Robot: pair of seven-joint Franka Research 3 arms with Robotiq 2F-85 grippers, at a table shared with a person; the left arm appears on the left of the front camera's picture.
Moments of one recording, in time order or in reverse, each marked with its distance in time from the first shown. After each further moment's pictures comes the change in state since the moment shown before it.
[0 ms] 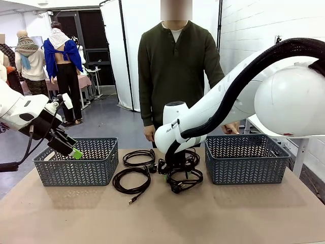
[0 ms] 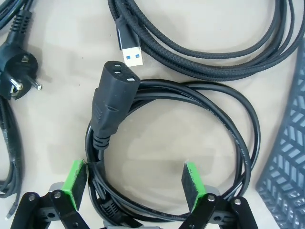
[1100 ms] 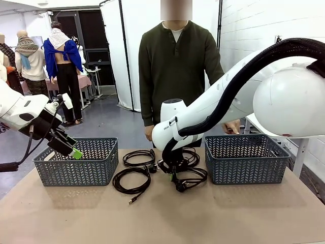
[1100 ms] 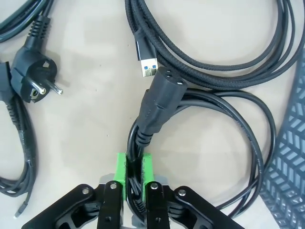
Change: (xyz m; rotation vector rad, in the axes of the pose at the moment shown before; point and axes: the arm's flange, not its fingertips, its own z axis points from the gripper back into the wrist) left arm 0.000 0.000 0.000 0.000 0.000 -0.001; right arm 0.005 0.009 0.010 0.013 -0.010 0.014
